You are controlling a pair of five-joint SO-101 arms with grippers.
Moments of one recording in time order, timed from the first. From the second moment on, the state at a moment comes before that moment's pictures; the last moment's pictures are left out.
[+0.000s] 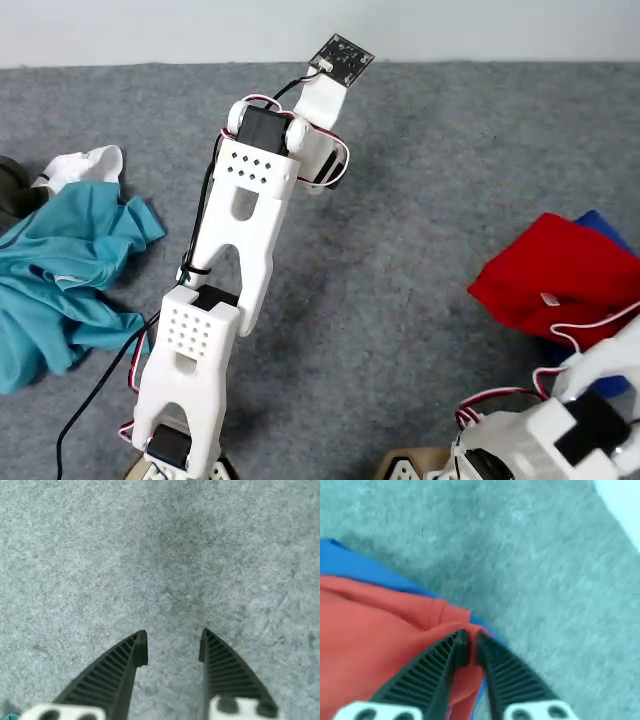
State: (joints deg) left arm 17.8 45.9 -68.1 99.4 -8.0; right arm 51.2 0.0 17.4 39.7 22.5
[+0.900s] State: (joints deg) left arm 21.5 45.9 -68.1 99.4 -8.0; right arm 31.4 -21.4 30.2 75.5 22.5
